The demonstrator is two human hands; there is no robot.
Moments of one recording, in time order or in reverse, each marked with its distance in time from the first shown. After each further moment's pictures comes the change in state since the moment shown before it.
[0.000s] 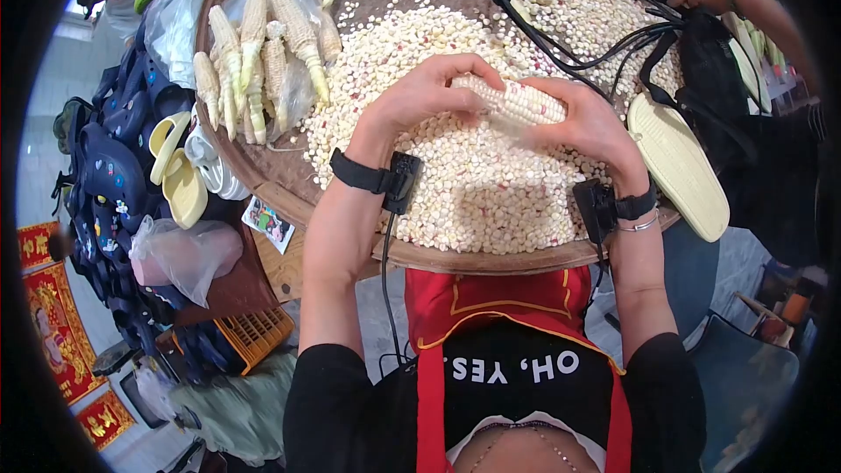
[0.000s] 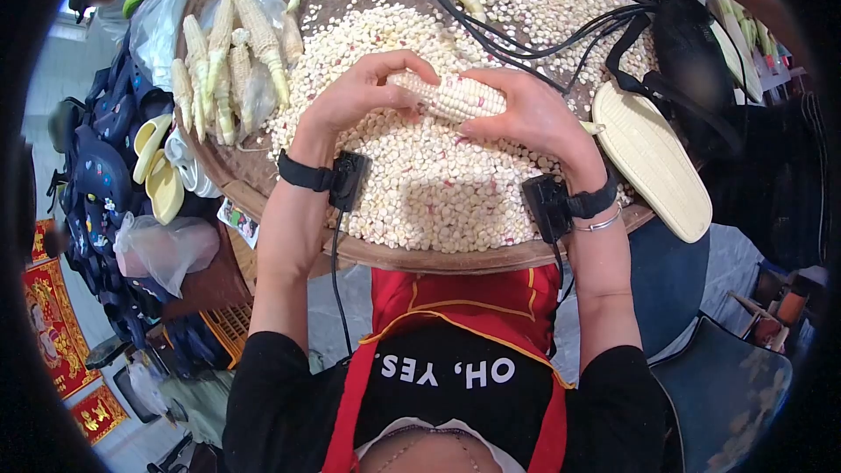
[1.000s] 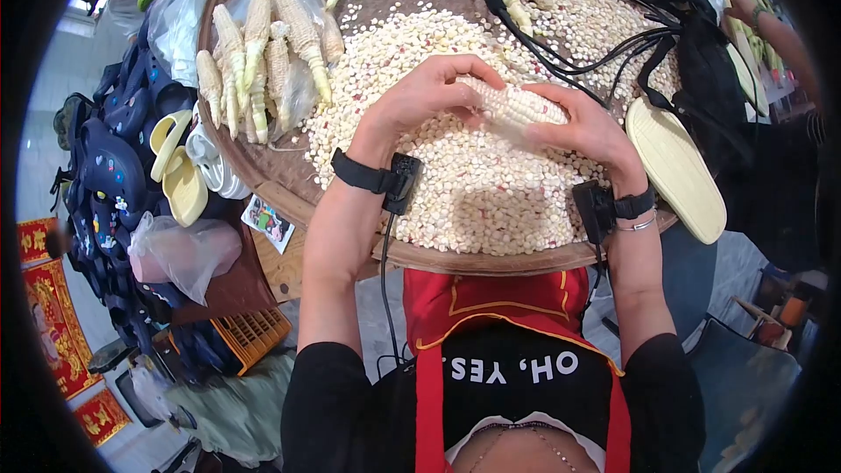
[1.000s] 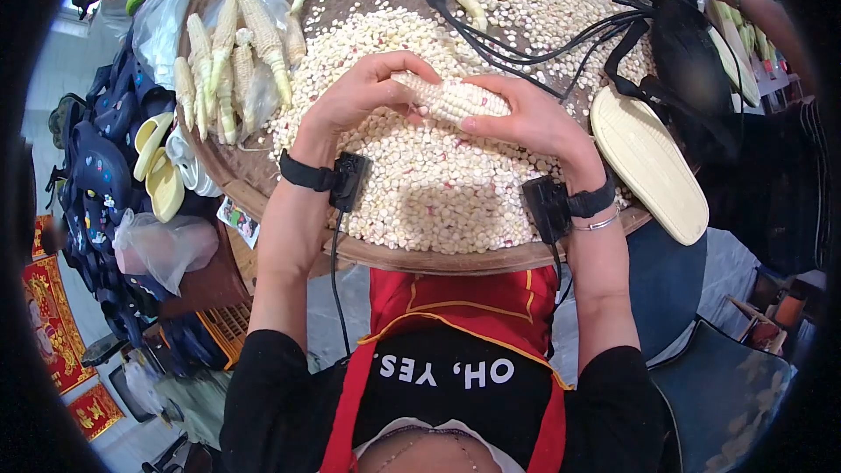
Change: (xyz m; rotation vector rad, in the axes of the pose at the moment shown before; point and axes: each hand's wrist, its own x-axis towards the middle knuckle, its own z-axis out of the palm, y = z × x) left_hand -0.003 0.005 0.004 -0.091 0.047 -0.027; right_hand 0.001 0.001 -0.002 0.332 -0.138 0.066
